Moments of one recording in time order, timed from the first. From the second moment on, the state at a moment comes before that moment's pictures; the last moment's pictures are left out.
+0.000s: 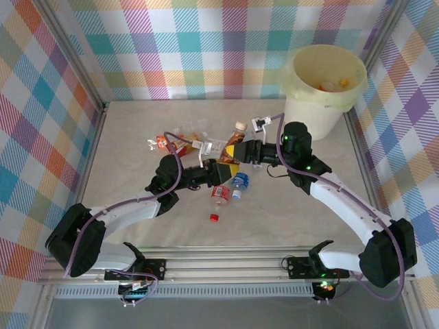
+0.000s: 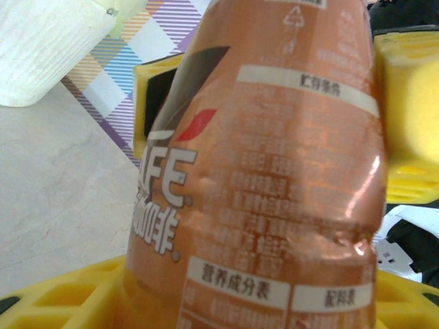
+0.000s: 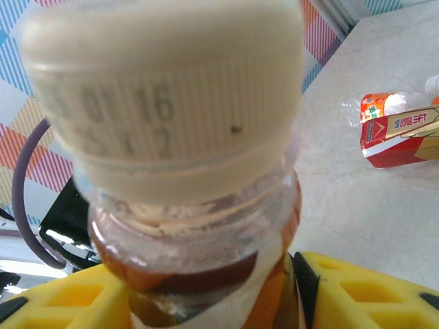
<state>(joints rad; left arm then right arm) -0.69 1.34 0.66 0.76 0.64 -0.87 0.52 1.23 0.96 0.09 -0.77 0.68</state>
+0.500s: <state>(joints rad) -0.69 1.34 0.67 0.70 0.60 -0.86 0.53 1.23 1.00 -0.09 -0.61 0.64</state>
